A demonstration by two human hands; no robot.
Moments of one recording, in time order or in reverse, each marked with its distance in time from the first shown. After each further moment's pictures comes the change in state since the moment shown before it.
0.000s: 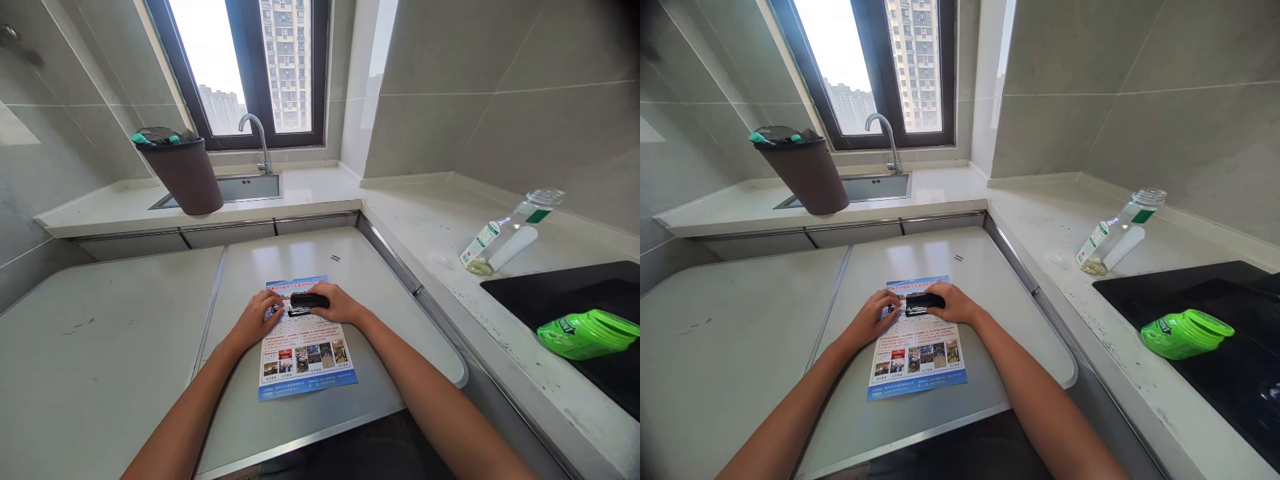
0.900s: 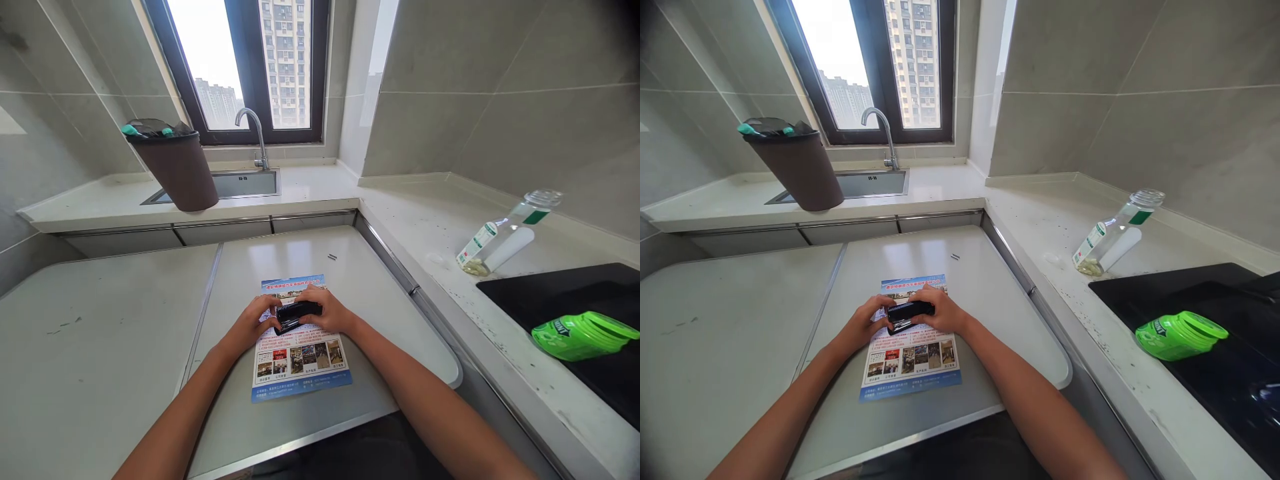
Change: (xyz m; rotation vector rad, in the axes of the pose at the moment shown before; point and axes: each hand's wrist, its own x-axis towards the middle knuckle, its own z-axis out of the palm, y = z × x) left_hand -0.009 0.005 0.004 -0.160 0.010 0.007; right_hand 0.003 -0.029 0.011 0.132 0.023 -0.042
